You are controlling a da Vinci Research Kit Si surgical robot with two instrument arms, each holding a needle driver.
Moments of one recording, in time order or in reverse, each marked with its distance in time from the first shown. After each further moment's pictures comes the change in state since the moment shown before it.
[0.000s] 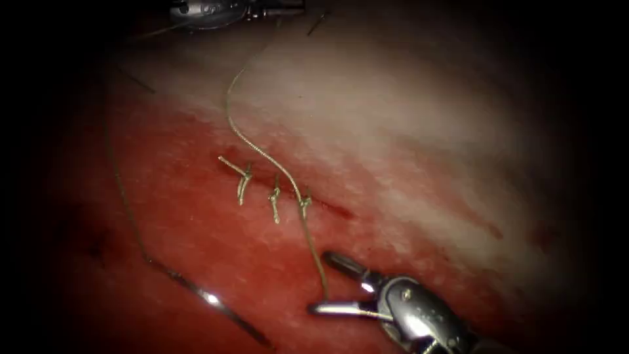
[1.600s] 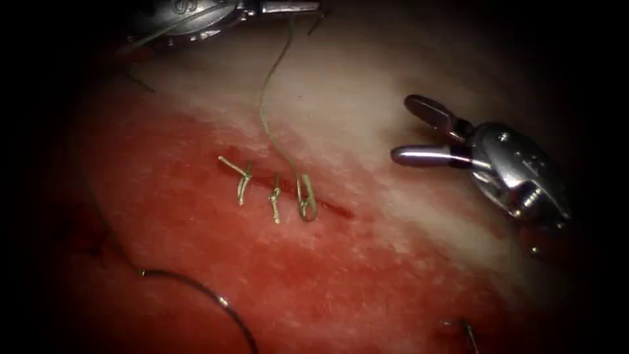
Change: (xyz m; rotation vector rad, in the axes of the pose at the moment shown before) right arm 0.010 0.011 0.001 -0.036 -0.064 -0.043; left arm 0.014 0.004 -0.002 -0.002 0.118 -0.075
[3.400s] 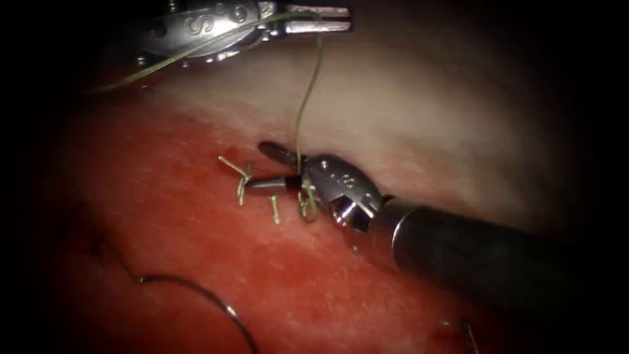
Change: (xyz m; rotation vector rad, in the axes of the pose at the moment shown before) right arm -0.014 0.000 0.015 0.048 -0.083 0.095; left arm 0.004 0.003 0.001 -0.022 0.042 -0.001
